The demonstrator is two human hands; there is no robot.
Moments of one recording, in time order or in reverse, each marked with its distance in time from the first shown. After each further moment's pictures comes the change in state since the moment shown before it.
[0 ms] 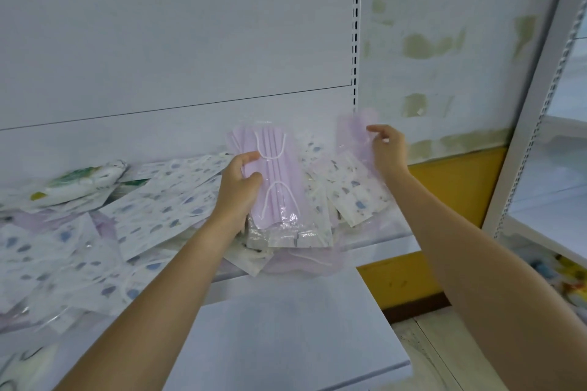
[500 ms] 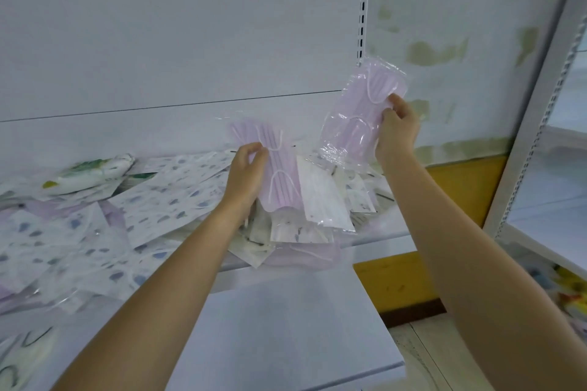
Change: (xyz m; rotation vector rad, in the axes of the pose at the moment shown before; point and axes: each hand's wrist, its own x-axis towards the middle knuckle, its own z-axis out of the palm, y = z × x) left_hand 0.002 0.013 0.005 -0.064 0.021 0.018; right_hand -0.010 -0.061 -0.007 0.572 0.170 0.129
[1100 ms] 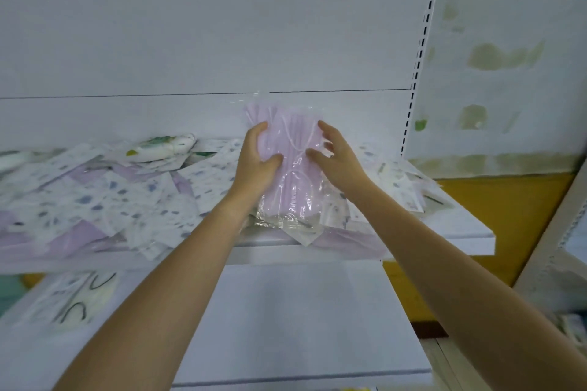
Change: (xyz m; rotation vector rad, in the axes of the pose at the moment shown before) left_hand -0.019 -0.005 -0.072 0.106 0.076 0.167; right_hand -0.135 0.037 0.063 -0.472 -0.812 -0.129
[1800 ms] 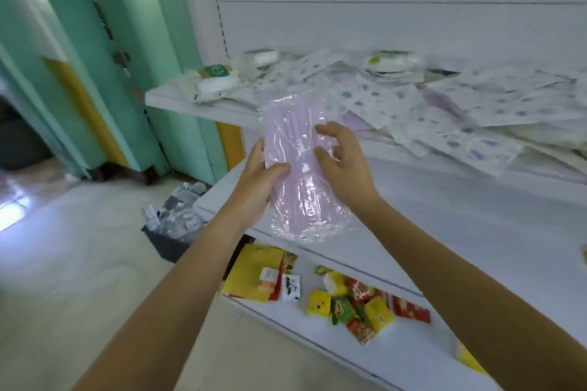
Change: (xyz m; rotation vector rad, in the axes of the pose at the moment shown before) left_hand -0.199 -0.081 -0.345 -0.255 0.255 -0.439; right_hand -0.173 -0.096 0.341 0.203 -0.346 -0.199
